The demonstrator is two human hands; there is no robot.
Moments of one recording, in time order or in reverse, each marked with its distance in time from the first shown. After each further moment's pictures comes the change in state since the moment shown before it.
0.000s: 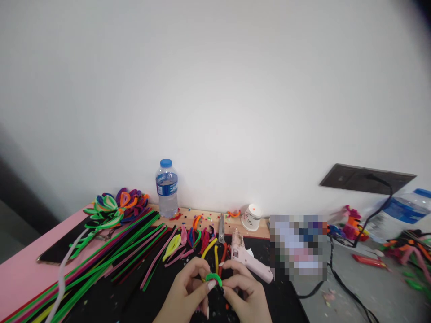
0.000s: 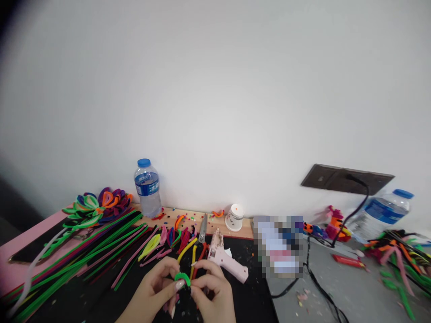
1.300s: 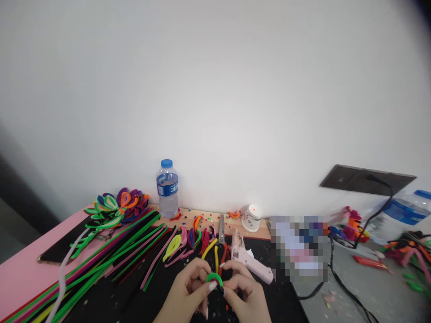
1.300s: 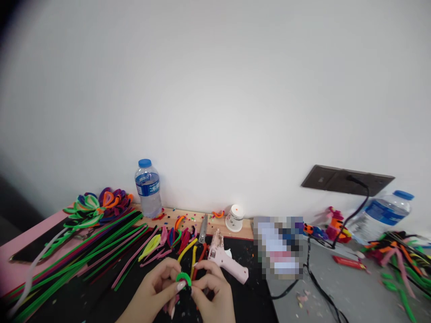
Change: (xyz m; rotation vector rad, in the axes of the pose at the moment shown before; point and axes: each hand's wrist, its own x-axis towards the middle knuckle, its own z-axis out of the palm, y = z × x) left_hand 0.000 -0.003 0.000 -0.017 -0.003 -0.032; right_hand 0.000 -0.001 0.002 0.012 0.048 0.017
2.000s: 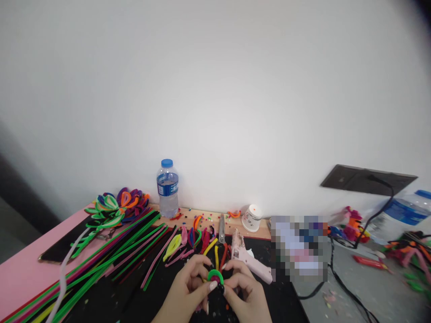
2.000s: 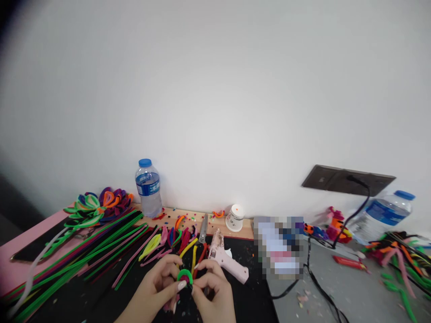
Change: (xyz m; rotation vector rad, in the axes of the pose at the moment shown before) left_hand 0.001 -0.002 -0.003 0.059 0.021 0.012; right_hand 0.000 0.007 0.006 0.058 0.038 0.016
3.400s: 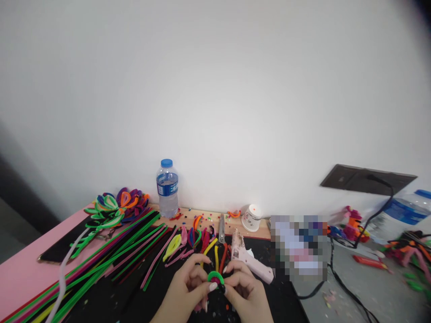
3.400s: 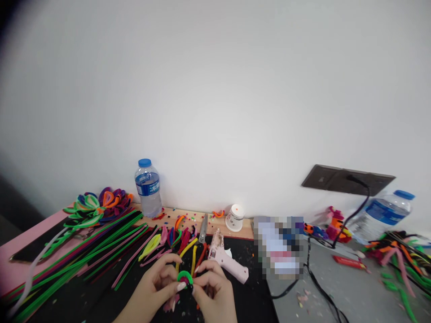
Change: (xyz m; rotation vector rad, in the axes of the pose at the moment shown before) left_hand 0.002 -0.001 -0.003 -0.012 0.013 -0.022; right_hand 0.004 -0.011 -0.007 0.072 -0.086 0.039
